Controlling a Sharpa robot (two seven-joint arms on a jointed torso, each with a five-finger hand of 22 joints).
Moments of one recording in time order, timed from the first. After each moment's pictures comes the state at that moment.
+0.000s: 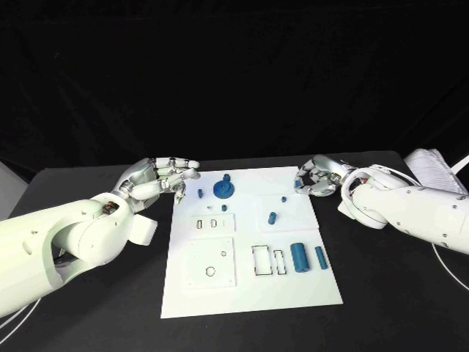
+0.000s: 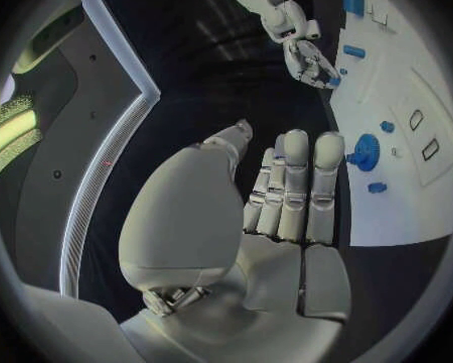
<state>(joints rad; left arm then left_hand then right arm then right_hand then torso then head) 1.20 -0.95 0.00 1.61 -0.13 -0.20 0.37 1.45 -0.18 0.34 0.20 0.09 0.81 0.20 0.27 0.28 1.06 0.13 0.26 0.19 1.12 0.05 0.94 0.75 0.15 1.05 0.15 1.16 0.75 1.31 -0.76 -0.18 1.16 -1.16 -0.37 0.04 1.28 -0.15 0.53 0.04 0.11 1.04 0.12 0.19 0.45 1.47 0.03 1.48 1.31 1.46 -0.05 1.57 1.31 0.03 1.47 0.07 1.52 1.31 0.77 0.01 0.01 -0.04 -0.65</state>
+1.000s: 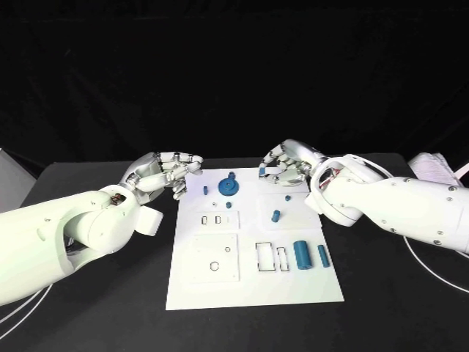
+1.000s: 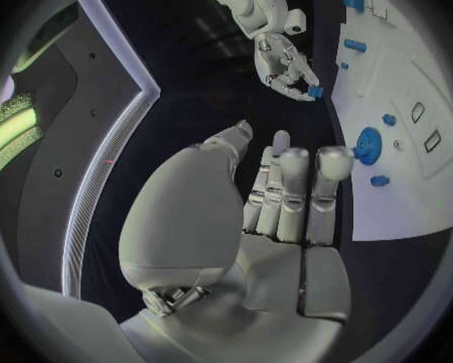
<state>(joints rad) 1.20 -0.94 -0.01 1.57 -0.12 -0.20 0.37 1.44 -0.18 0.35 0.19 0.09 0.83 0.18 0.28 0.29 1.10 0.10 0.36 0.24 1.25 0.03 1.10 0.95 0.14 1.14 0.14 1.25 0.90 1.38 -0.69 -0.17 1.42 -1.10 -0.46 -0.08 1.26 -0.13 0.54 0.04 0.13 1.03 0.12 0.19 0.45 1.47 0.03 1.49 1.31 1.47 -0.05 1.57 1.31 0.03 1.47 0.06 1.52 1.31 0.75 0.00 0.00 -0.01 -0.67</state>
